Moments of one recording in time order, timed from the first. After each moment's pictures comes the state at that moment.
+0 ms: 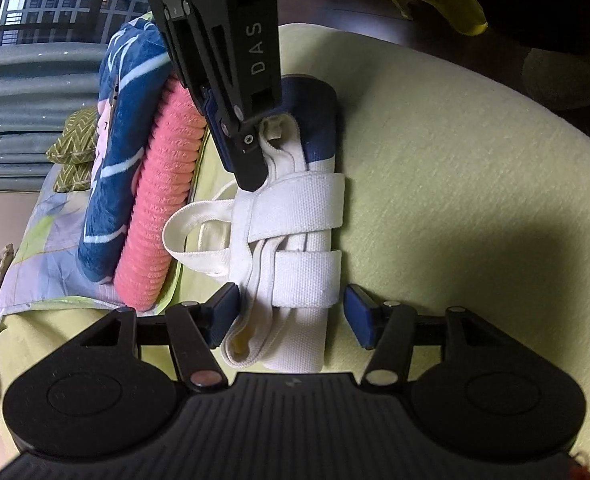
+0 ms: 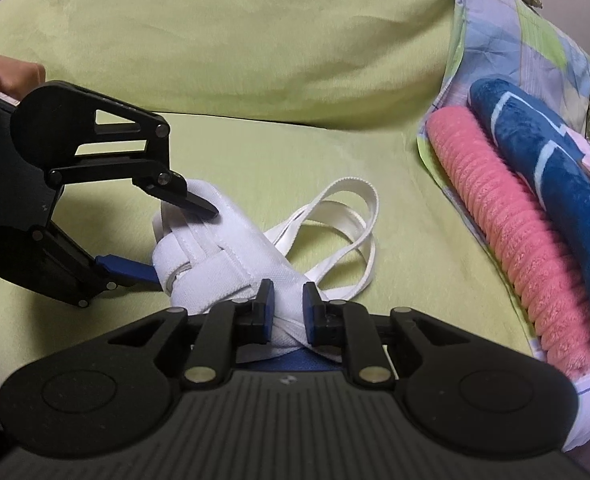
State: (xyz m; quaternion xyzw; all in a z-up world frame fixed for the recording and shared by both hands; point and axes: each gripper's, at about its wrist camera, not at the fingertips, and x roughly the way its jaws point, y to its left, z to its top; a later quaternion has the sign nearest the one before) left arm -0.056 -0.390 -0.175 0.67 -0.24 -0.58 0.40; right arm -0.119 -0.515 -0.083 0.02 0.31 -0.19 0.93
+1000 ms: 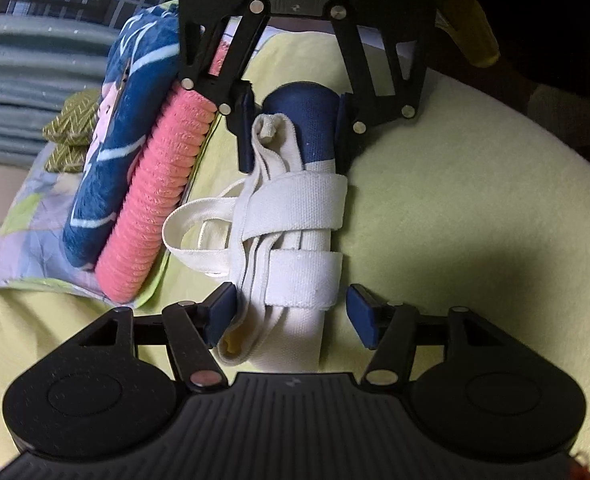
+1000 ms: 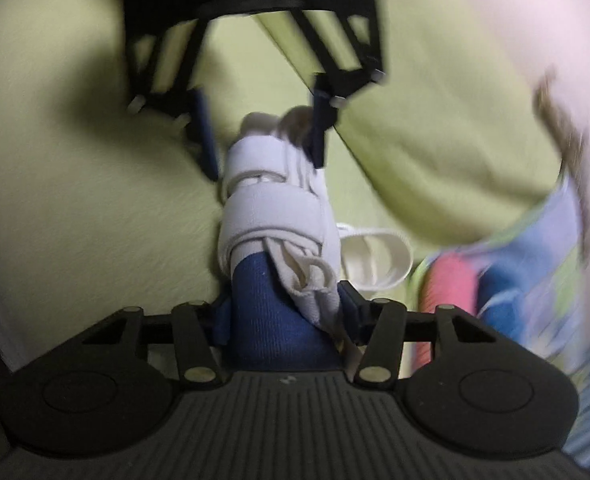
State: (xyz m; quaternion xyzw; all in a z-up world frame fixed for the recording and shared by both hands) left arm -0.048 -0.393 -0.157 0.63 -0.18 -0.62 0.42; right arm -0.100 -0.490 -0.137 -0.36 0.34 -0.12 0.86
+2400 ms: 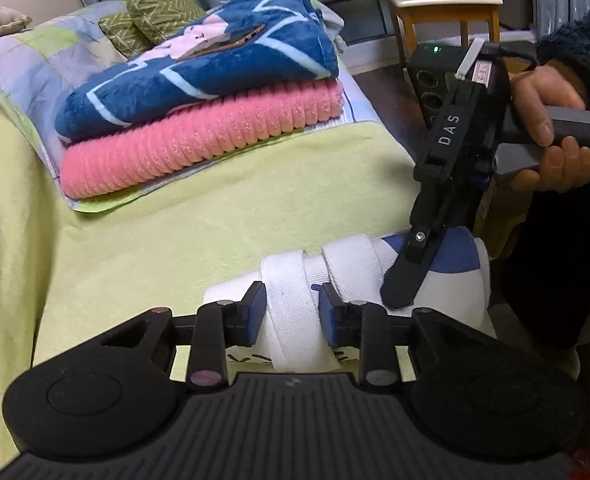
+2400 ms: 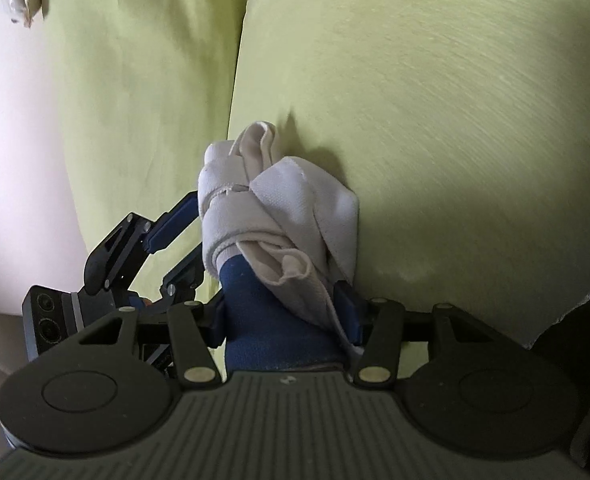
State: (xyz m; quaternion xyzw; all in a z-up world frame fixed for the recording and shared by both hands) left arm -0.010 -0.433 -0.079 0.44 0.10 -0.73 0.52; right arm -0.150 -0.689 -0.211 0.70 0.21 0.00 0.68
